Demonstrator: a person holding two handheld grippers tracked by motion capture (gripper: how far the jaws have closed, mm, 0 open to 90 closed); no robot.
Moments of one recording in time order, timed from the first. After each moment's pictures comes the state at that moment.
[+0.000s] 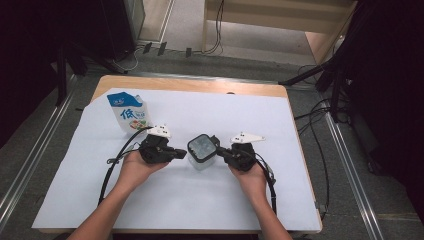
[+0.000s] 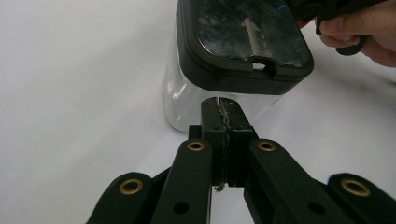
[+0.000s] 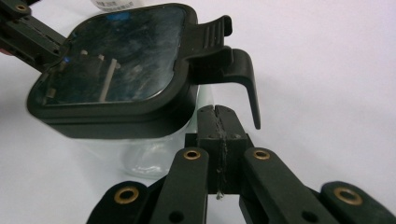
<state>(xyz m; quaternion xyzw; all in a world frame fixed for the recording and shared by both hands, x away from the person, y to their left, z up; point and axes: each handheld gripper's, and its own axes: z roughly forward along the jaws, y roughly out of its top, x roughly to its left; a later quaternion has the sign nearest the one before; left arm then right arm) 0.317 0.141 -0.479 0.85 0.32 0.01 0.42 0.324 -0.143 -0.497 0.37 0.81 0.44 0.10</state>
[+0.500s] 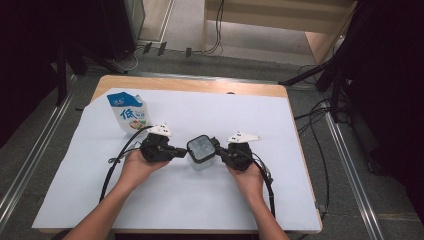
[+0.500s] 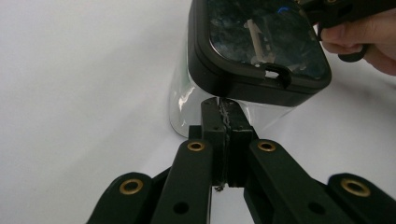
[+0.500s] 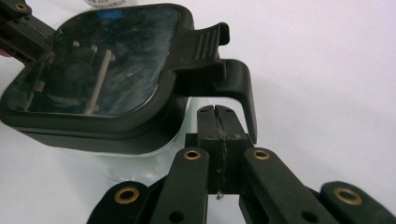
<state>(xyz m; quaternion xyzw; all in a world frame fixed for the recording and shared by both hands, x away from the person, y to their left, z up) 0.324 0.142 -0.484 0.84 0.32 0.01 0.43 0.325 -0.134 -0.500 0.38 0.81 0.43 0.11</state>
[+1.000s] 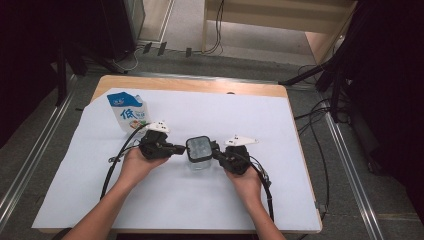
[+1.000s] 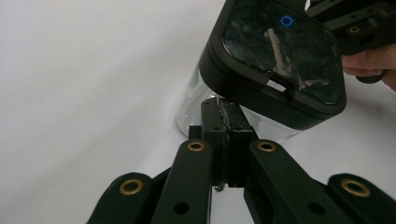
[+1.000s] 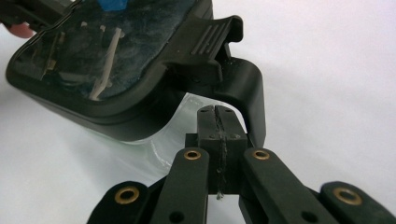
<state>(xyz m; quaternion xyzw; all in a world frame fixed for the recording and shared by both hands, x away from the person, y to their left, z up) 0.331 0.147 -0.485 0.83 0.34 0.00 0.44 0.316 -0.129 -0.503 0.39 0.81 0.42 0.10</state>
